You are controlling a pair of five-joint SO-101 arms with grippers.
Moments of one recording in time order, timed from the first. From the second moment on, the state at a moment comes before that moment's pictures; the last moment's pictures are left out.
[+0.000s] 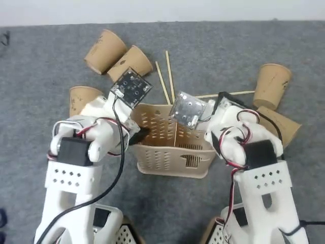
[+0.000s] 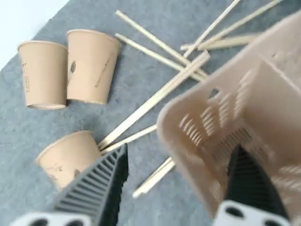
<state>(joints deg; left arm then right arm) 5.4 -45.0 32.8 73.5 -25.6 -16.1 -48.1 35.9 66.6 54.3</state>
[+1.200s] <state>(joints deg) -18.8 -56.3 43.1 49.0 -1.5 -14.5 -67.4 32.9 70.2 49.2</state>
